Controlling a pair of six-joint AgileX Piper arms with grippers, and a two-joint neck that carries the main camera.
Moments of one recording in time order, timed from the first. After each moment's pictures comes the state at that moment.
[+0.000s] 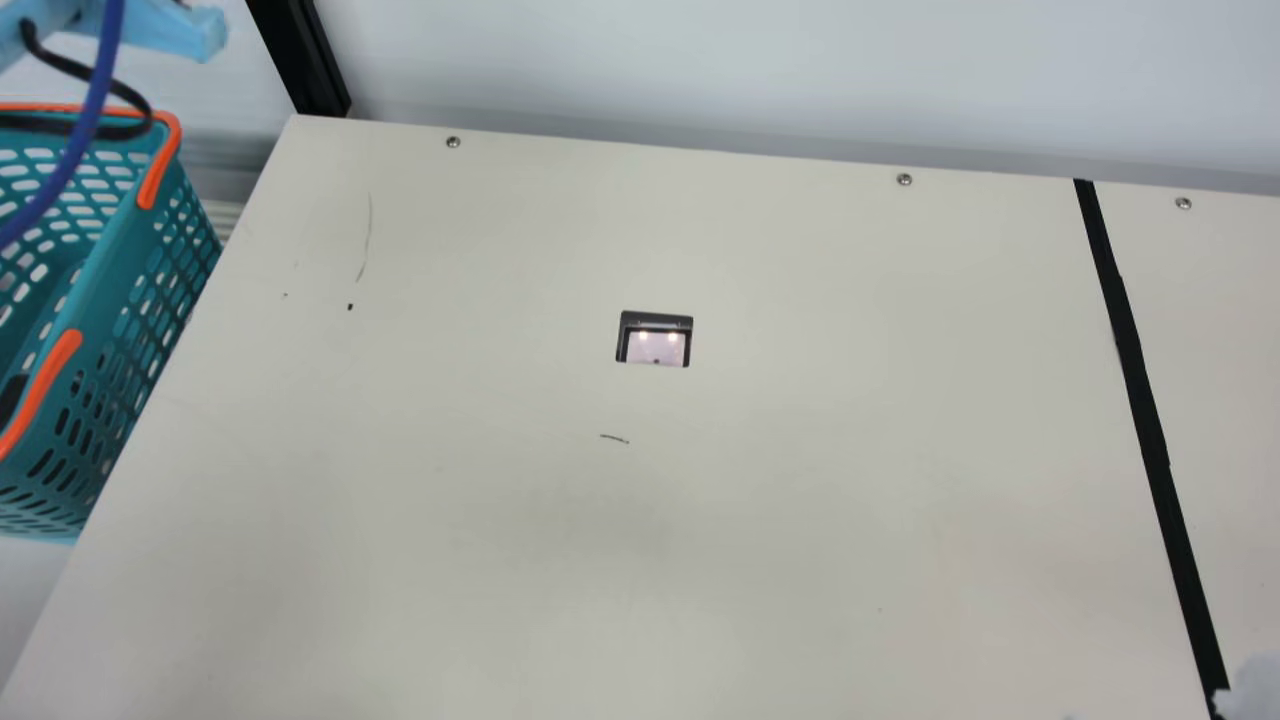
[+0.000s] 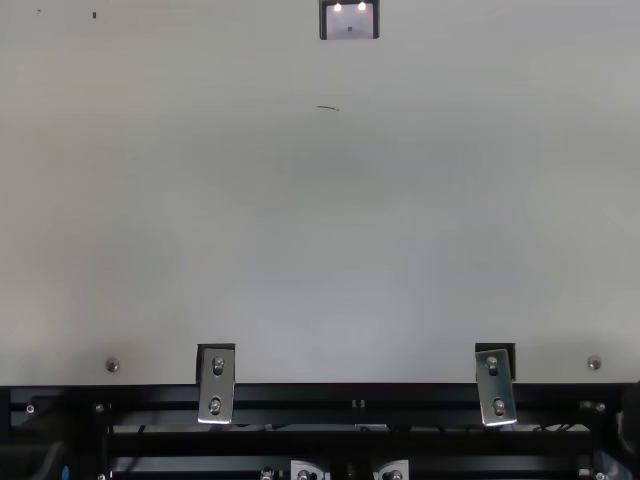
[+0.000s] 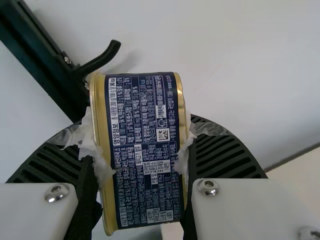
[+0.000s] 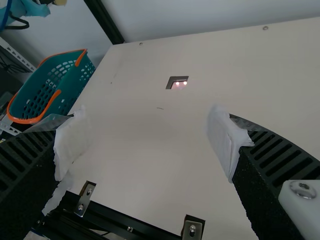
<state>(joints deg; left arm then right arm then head) 2.3 86.1 -62.9 46.5 -11.8 -19.5 17.5 23.7 -57.1 14.2 67.8 13.9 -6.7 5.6</state>
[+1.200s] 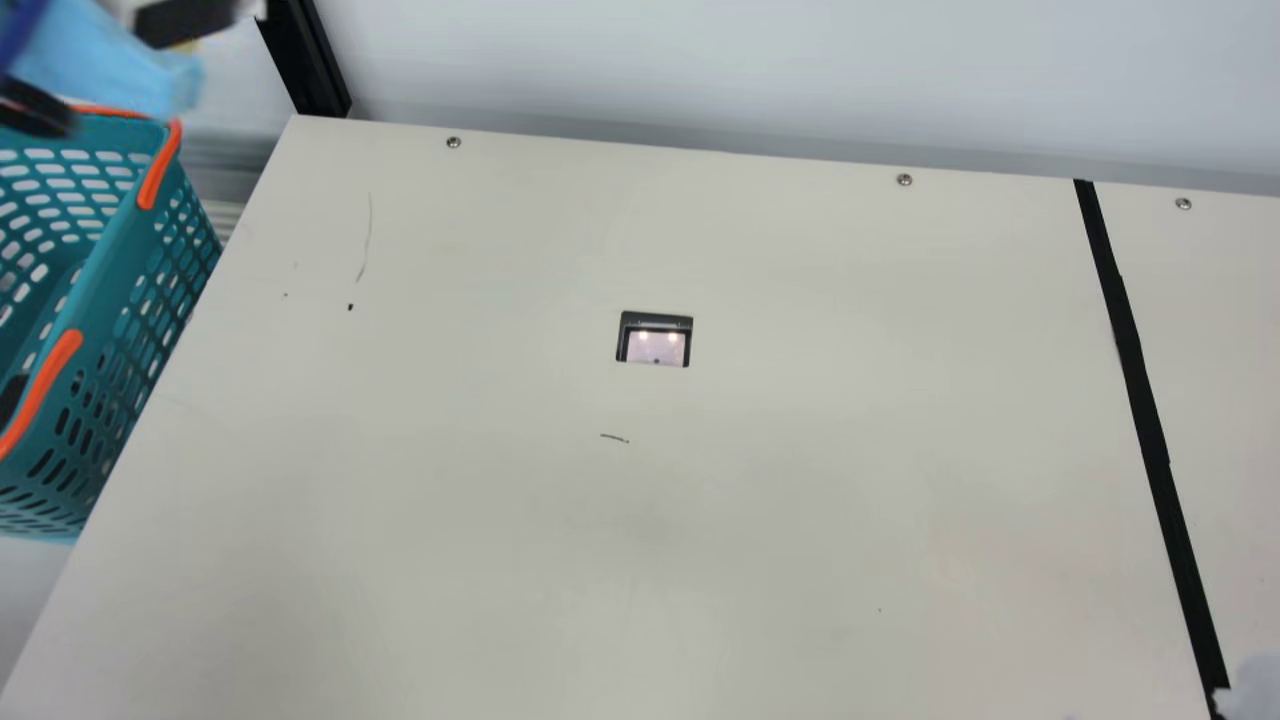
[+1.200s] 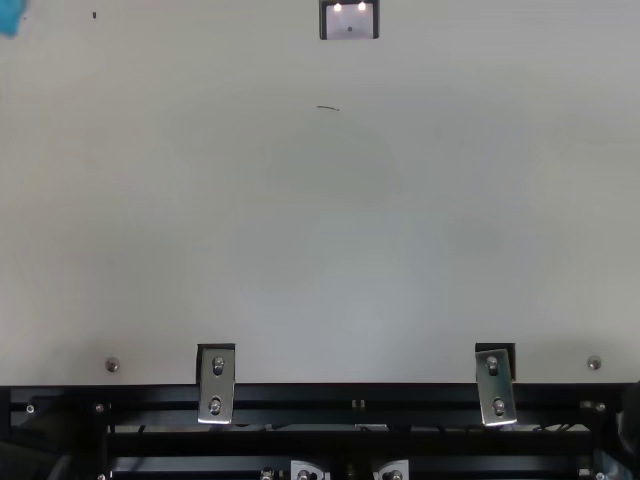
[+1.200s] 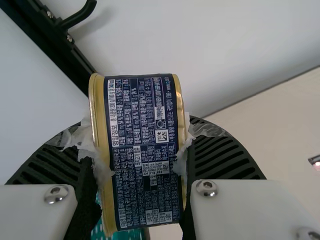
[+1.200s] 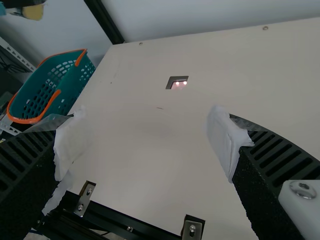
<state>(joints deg) -10.2 71.2 -74.2 10.3 37.5 11.8 17.5 23.7 -57.1 14.2 67.8 13.9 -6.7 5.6</state>
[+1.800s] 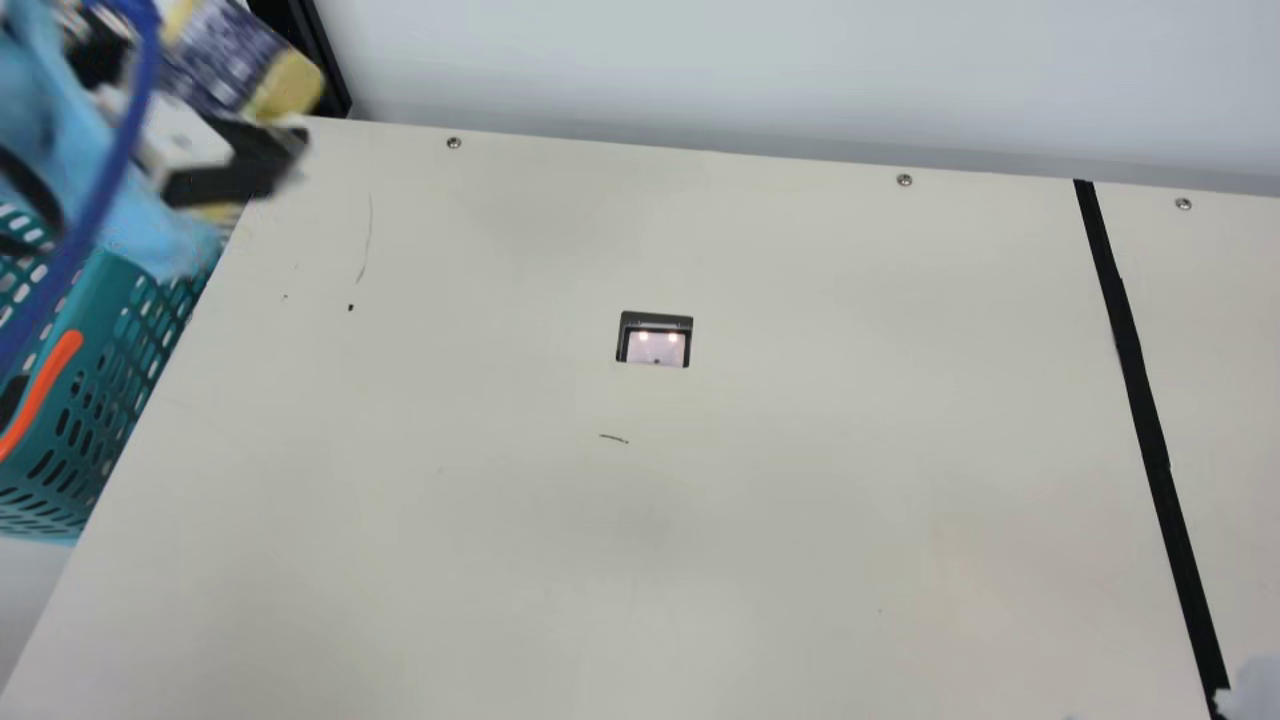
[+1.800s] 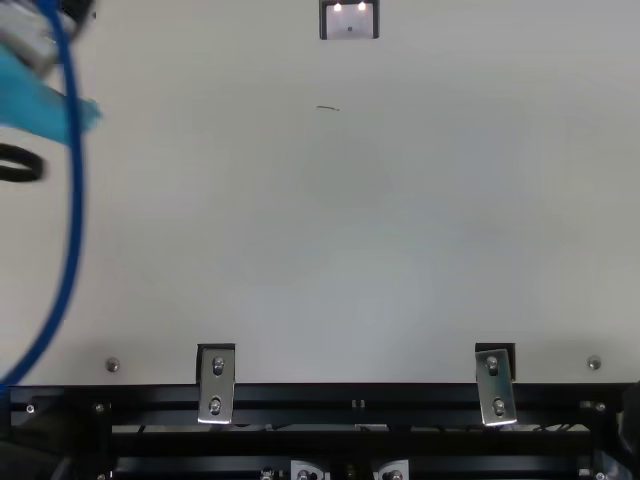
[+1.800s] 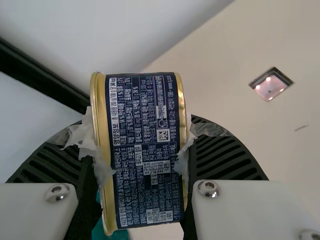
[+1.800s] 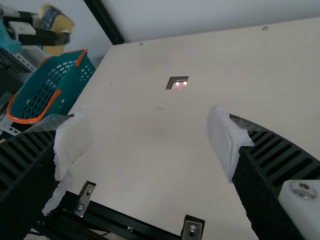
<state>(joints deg) -15.4 72.1 -68.9 0.0 46.4 24.4 17.5 23.7 -57.1 14.1 67.8 13.9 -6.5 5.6</state>
